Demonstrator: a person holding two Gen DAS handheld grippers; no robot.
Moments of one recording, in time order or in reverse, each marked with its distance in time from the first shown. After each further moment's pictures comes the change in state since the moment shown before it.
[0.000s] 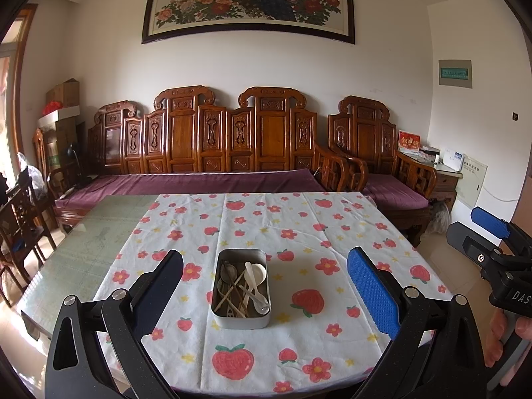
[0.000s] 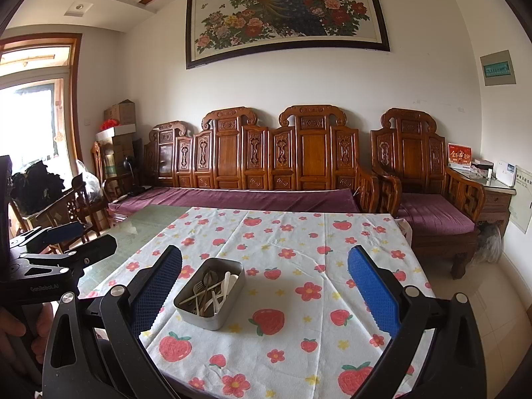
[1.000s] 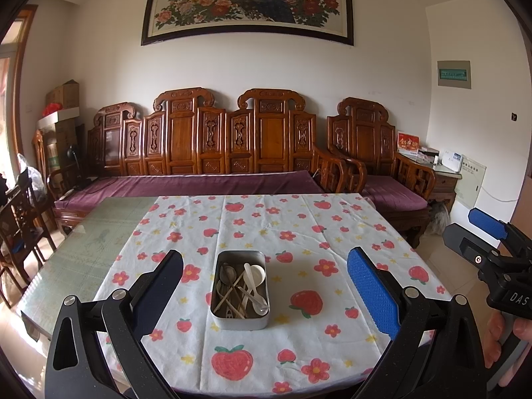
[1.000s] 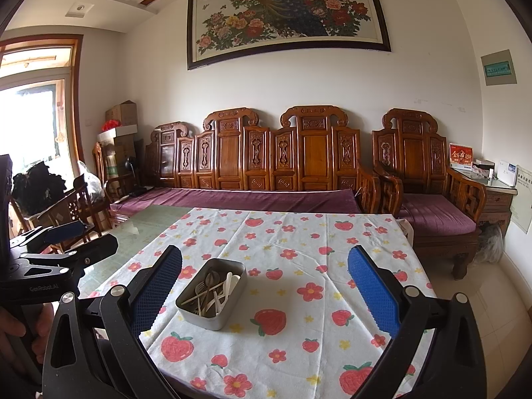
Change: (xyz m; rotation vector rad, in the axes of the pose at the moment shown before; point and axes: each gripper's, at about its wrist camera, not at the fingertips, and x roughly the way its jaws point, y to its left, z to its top) left arm -0.002 -0.001 0.002 -0.004 -0.006 0.001; right arm 0.001 0.001 -0.003 0.003 0.000 0.003
